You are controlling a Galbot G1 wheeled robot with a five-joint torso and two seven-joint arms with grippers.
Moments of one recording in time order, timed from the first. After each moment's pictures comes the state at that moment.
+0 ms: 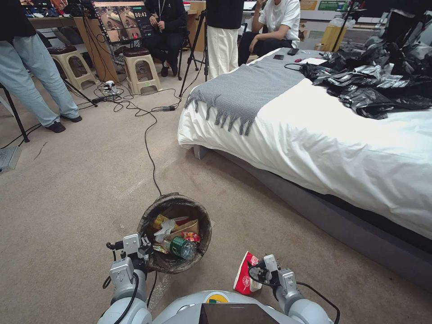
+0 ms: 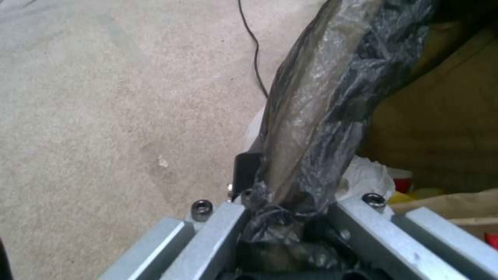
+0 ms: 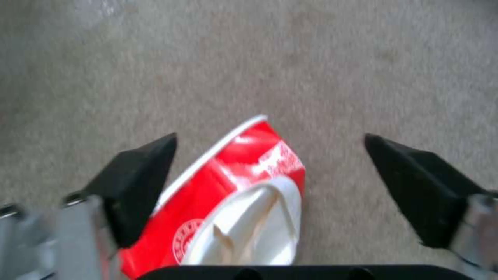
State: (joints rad) left arm 1.89 -1.49 -0.45 -2.31 -0.19 0.32 -0.42; right arm -1.65 0.94 0.11 1.88 0.49 -0.24 0.31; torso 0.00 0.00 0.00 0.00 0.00
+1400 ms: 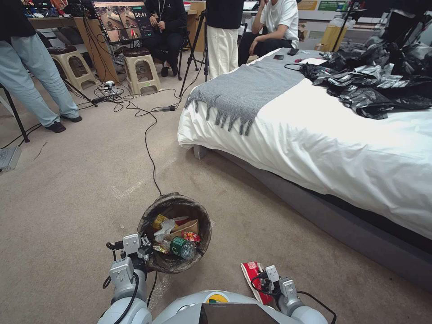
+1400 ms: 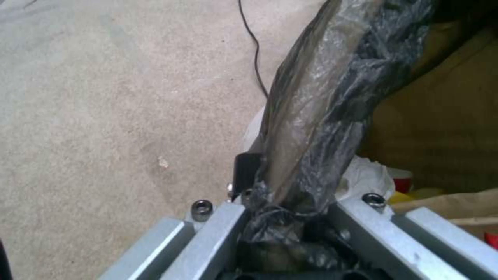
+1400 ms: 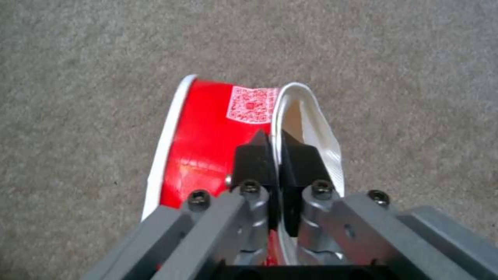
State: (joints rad) left arm 1.89 -1.49 -0.45 -2.31 -0.19 0.32 -0.42; right arm -1.62 0.95 0.09 1.72 0.49 -0.21 0.26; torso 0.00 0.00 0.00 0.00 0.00
